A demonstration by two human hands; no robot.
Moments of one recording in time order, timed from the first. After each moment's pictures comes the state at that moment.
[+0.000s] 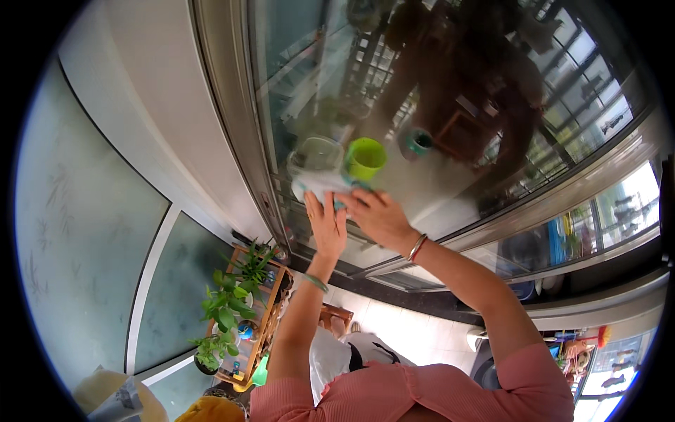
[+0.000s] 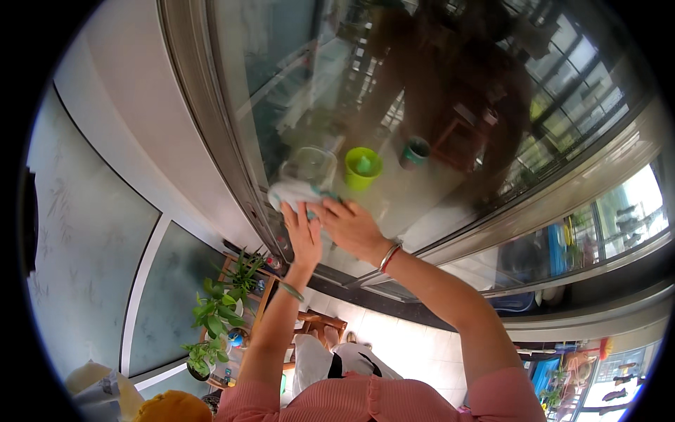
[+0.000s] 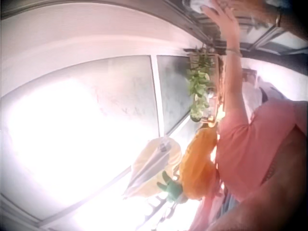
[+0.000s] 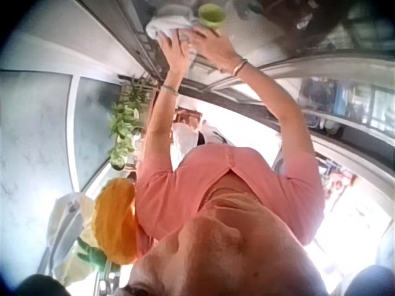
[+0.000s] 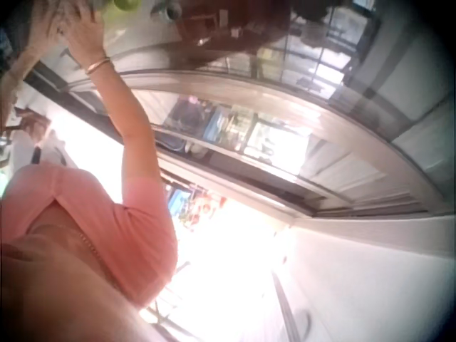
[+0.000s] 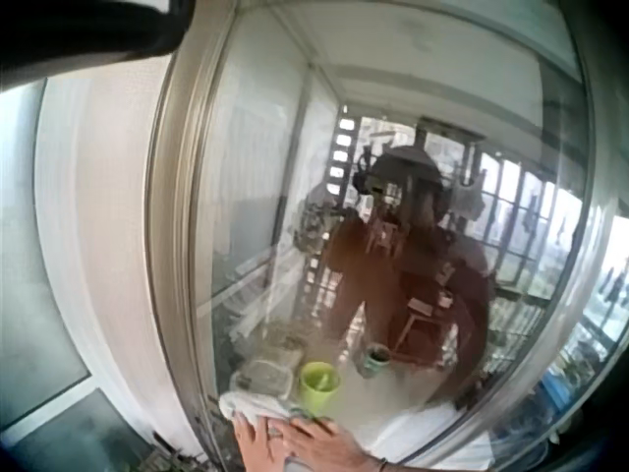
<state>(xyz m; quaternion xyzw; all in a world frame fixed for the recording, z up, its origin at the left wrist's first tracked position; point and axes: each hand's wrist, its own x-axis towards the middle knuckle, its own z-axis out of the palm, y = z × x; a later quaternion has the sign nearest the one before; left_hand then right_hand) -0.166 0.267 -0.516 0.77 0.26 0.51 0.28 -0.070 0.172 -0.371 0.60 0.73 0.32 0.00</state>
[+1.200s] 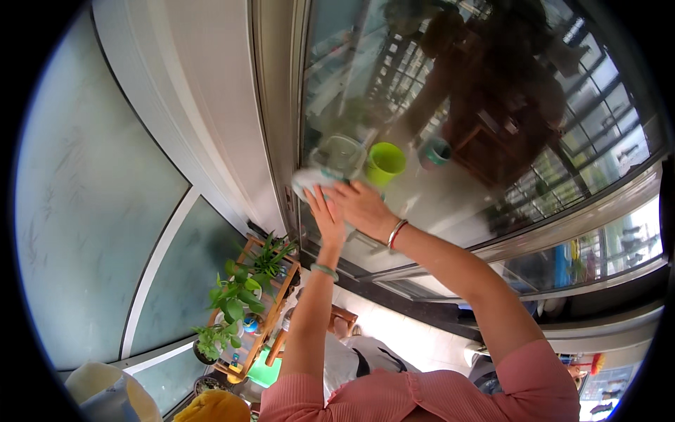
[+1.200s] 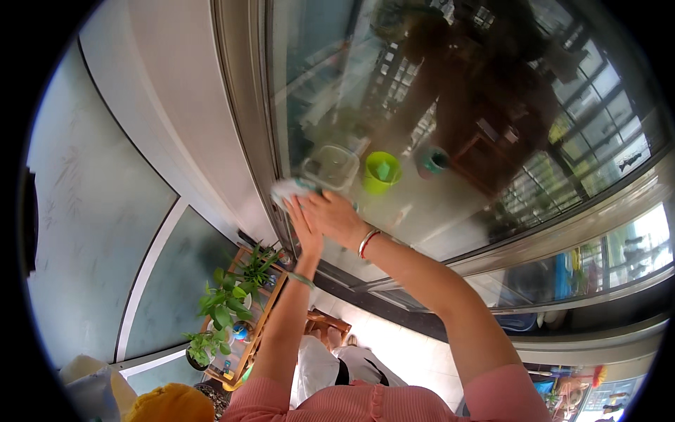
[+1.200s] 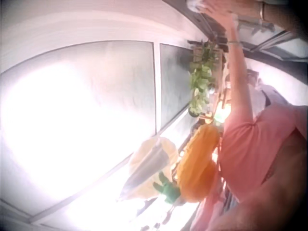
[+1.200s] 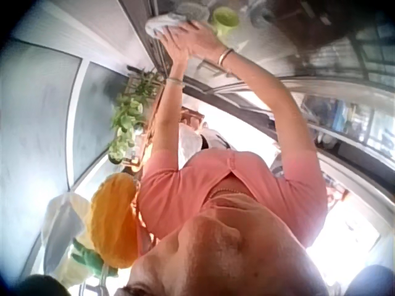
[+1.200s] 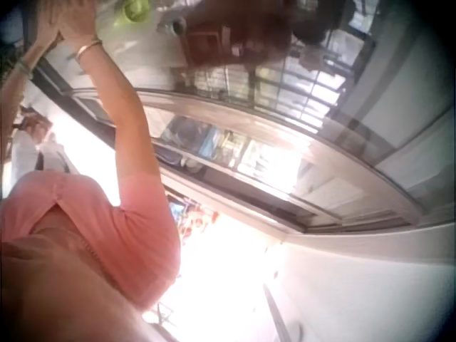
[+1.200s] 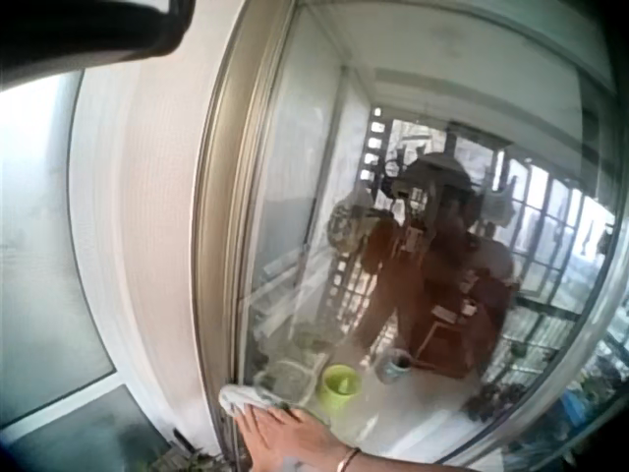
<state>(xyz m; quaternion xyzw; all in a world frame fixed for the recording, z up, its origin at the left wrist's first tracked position) -0.180 0.317 -0.560 0.65 0.36 0.54 0.40 -0.102 0.267 -0.401 0.52 0.80 0.30 0.03</state>
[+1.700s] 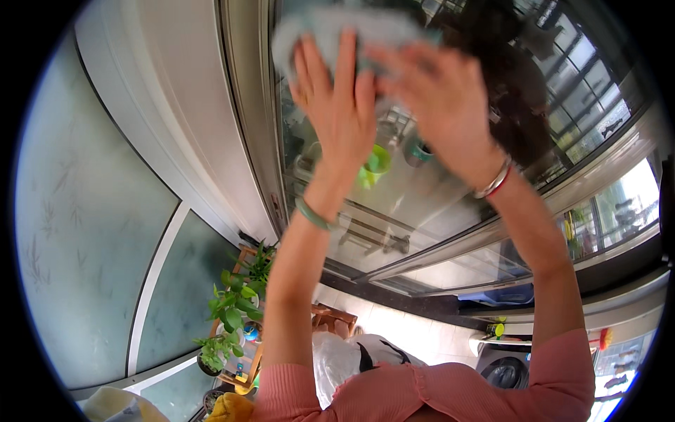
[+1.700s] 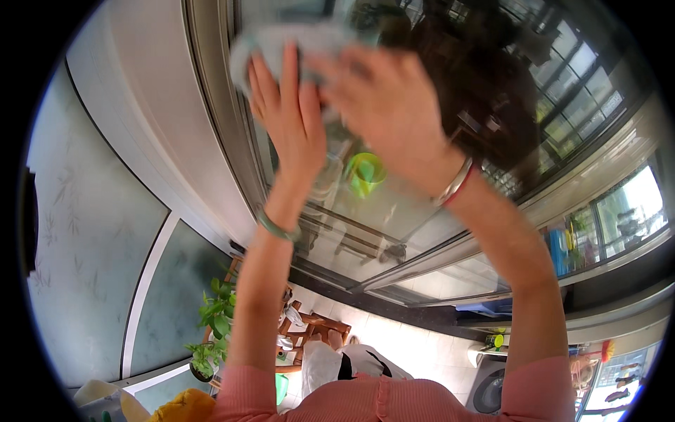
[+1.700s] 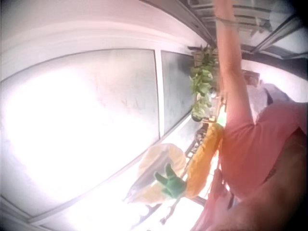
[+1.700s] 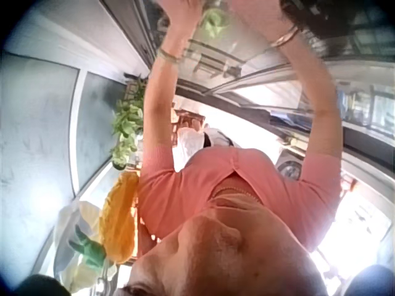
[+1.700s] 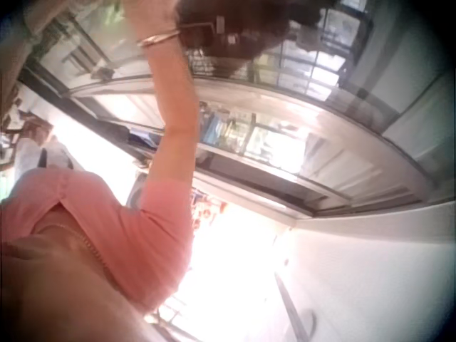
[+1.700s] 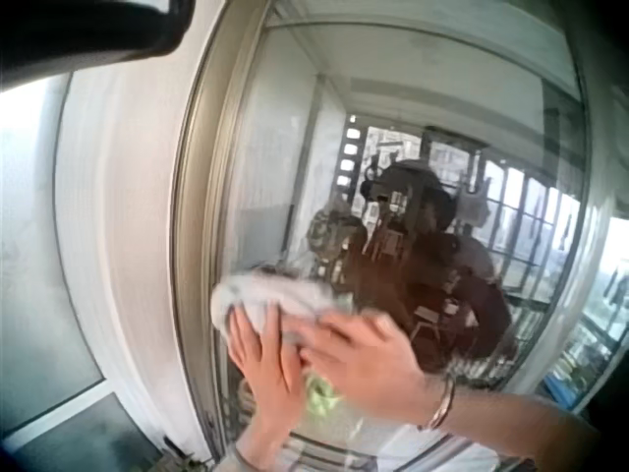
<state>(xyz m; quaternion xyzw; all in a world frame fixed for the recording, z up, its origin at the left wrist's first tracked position) -0.158 0.350 -0.239 0.67 0.19 0.70 0.14 -0.079 0.226 -0.144 0.49 0.70 0.52 -0.06</state>
